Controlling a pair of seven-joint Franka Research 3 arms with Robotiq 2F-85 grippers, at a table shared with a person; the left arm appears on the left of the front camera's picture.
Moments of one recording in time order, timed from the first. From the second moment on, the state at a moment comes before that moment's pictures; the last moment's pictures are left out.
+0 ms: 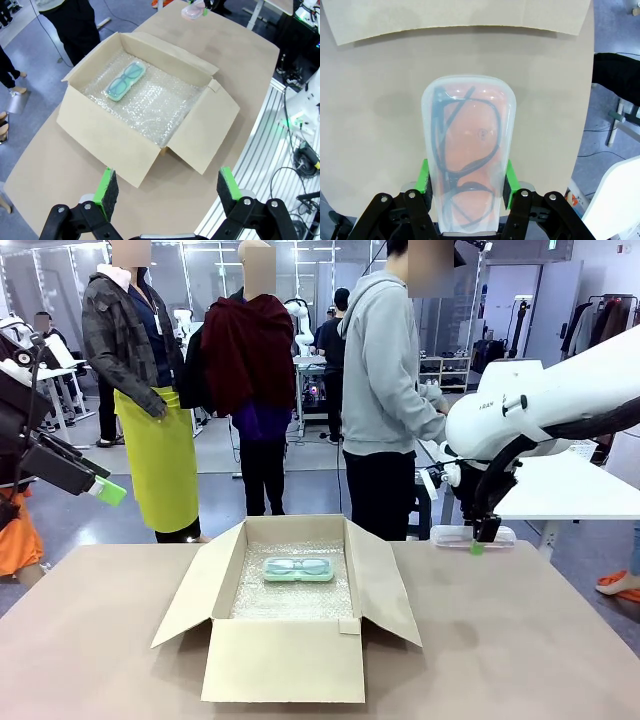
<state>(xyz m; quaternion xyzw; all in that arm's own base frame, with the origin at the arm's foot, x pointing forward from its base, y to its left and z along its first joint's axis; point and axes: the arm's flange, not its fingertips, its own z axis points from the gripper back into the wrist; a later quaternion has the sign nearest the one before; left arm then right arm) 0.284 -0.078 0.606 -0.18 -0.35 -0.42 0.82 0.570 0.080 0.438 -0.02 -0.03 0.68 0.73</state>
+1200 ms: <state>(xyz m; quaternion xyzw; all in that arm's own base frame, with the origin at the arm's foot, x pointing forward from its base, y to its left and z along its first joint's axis) 0.284 -0.078 0.606 -0.18 -0.35 -0.42 0.82 0.562 0.138 0.479 -0.02 -0.06 0.70 0.71</state>
